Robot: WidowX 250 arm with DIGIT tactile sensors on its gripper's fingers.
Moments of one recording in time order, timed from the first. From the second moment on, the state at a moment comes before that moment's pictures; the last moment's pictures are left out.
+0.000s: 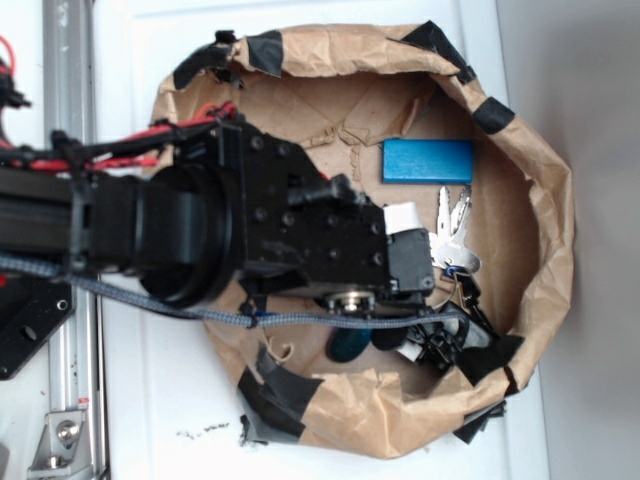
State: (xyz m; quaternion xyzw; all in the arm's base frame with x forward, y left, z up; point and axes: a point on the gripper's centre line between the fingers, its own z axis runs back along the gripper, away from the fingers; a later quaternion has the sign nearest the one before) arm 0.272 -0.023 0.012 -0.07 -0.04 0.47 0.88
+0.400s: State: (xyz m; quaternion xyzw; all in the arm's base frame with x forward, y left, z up) arm 0.250 -0.012 0.010 -0.08 -0.02 0.48 0.87
